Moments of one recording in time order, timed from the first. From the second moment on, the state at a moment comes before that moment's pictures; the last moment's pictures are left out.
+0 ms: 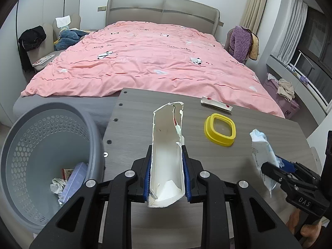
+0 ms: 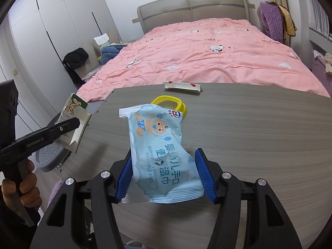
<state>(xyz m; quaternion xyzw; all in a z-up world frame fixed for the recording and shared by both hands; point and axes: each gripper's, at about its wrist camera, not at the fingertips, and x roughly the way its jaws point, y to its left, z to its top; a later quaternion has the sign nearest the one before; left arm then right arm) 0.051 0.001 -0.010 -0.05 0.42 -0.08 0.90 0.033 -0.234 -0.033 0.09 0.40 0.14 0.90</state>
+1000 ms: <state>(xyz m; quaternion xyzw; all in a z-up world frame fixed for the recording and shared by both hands) -0.005 0.146 0.008 -0.07 0.38 -0.01 0.92 0.022 -0.115 -0.007 0.10 0.36 0.22 0.90</state>
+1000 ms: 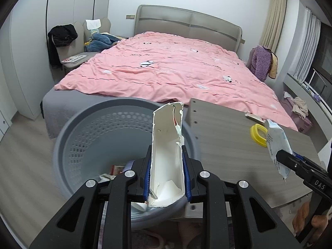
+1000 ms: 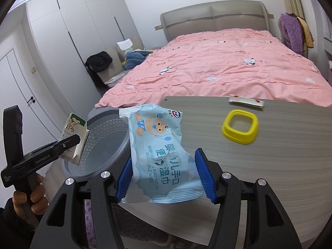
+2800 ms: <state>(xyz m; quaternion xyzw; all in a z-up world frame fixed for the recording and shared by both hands) 0.020 0.254 -0.019 -0.07 0.38 0.08 0.92 0.080 0.076 -0.009 0.00 0.38 0.33 0.87</state>
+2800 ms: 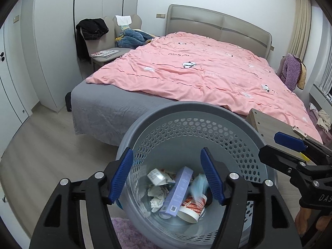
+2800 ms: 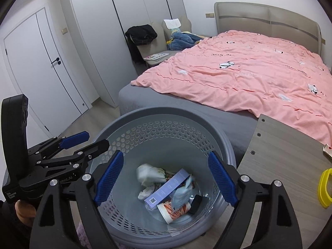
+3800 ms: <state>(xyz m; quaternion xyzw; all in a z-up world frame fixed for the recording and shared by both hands) -0.002 0.240 -0.011 -0.06 0.39 0.10 0.91 0.058 0.051 -0.014 0.00 0.38 0.32 0.87</state>
